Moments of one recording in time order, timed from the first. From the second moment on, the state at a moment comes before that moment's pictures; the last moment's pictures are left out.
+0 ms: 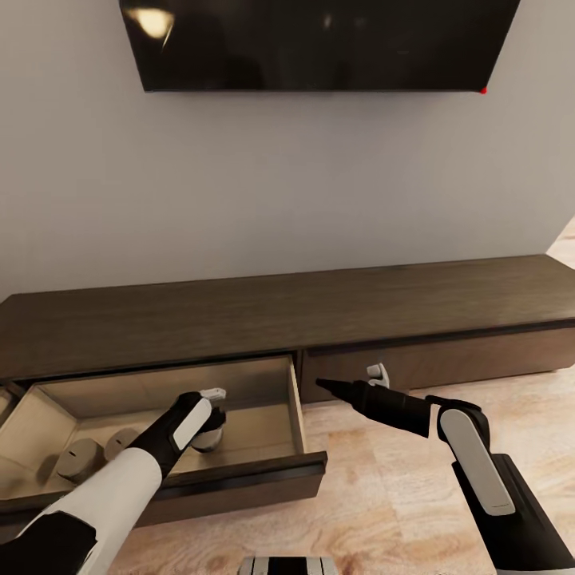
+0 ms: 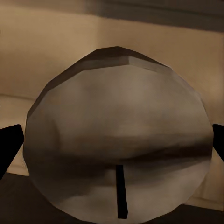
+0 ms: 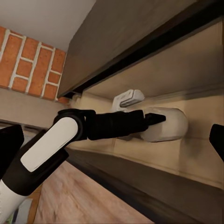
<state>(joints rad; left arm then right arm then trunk) -0.83 0.01 -0.34 -0.55 0.73 0.61 0.56 -0.43 -0.14 0.06 -1.57 -0.99 1.05 0.29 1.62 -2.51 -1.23</state>
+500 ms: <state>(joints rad) -0.83 0.01 -0.37 -0.55 0.73 0.59 0.56 -0.43 -0.13 0.06 -1.57 -0.99 1.05 0.29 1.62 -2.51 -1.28</state>
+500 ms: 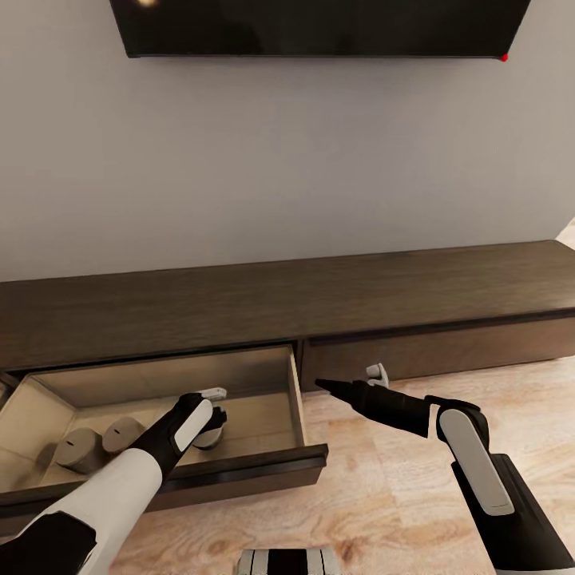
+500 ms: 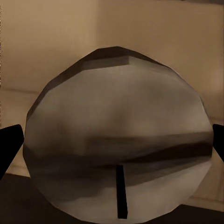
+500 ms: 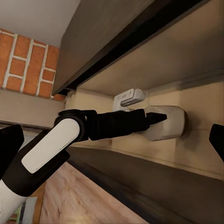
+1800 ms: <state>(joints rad) -0.82 0.01 -0.37 -0.57 0.73 0.50 0.56 -0.43 -0.13 0.06 -1.57 -0.99 1.05 0.29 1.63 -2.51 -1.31</state>
